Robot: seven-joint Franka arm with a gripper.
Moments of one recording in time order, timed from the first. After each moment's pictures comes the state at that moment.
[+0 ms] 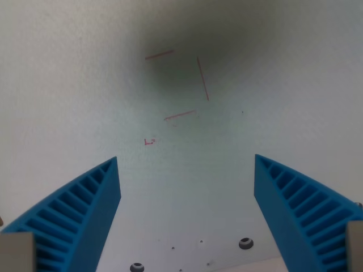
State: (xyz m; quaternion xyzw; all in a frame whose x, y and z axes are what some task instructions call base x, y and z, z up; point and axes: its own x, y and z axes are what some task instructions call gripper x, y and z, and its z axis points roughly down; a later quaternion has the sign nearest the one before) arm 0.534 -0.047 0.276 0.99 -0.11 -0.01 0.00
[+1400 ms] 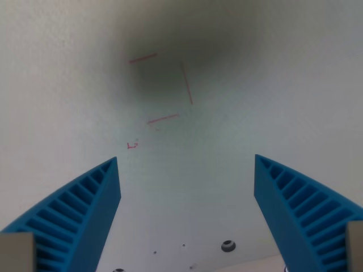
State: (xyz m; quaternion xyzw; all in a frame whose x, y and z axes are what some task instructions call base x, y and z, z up) arm 0.534 -0.050 0.277 0.99 -0.10 0.00 0.04
